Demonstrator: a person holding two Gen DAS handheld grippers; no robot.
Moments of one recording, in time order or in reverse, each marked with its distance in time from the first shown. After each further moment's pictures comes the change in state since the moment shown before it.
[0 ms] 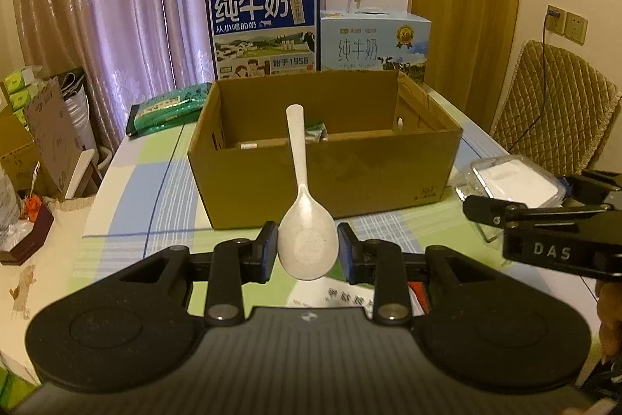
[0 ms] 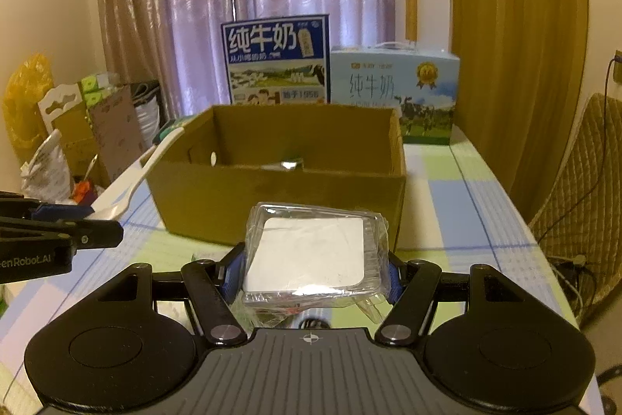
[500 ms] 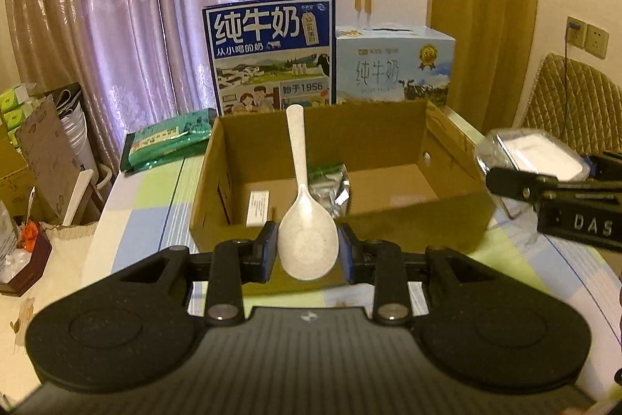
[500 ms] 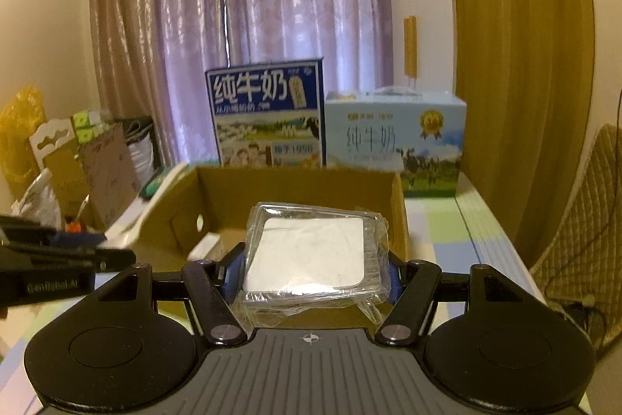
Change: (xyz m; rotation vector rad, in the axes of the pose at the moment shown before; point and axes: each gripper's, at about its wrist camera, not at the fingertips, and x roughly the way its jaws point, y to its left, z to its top) left arm 0.064 0.022 0.064 0.007 -0.019 0.009; right arm 0.045 -0.014 0.065 0.020 -0.102 0.002
